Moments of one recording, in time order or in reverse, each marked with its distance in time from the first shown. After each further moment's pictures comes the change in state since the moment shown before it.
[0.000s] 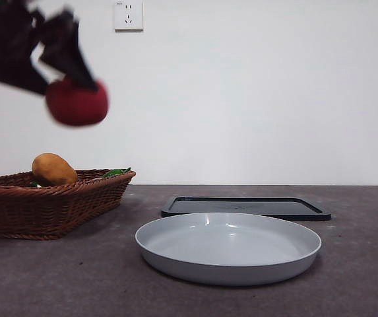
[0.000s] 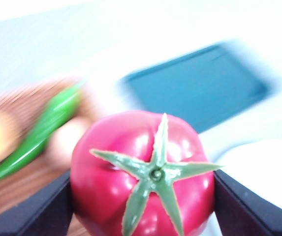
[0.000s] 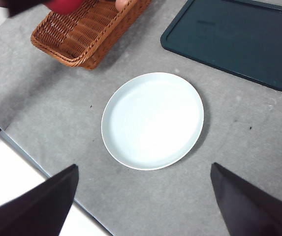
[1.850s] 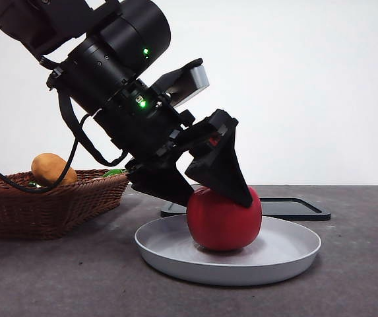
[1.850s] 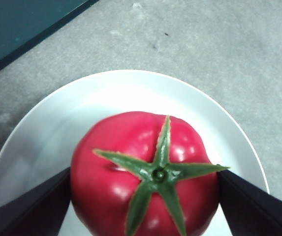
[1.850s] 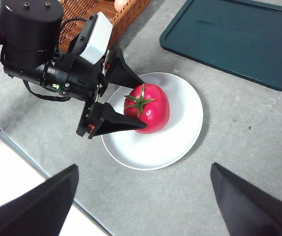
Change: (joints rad) left arm -0.442 0.492 0.000 0.273 0.011 -0.063; right arm 0.000 0.000 0.000 0.000 0.002 0.000
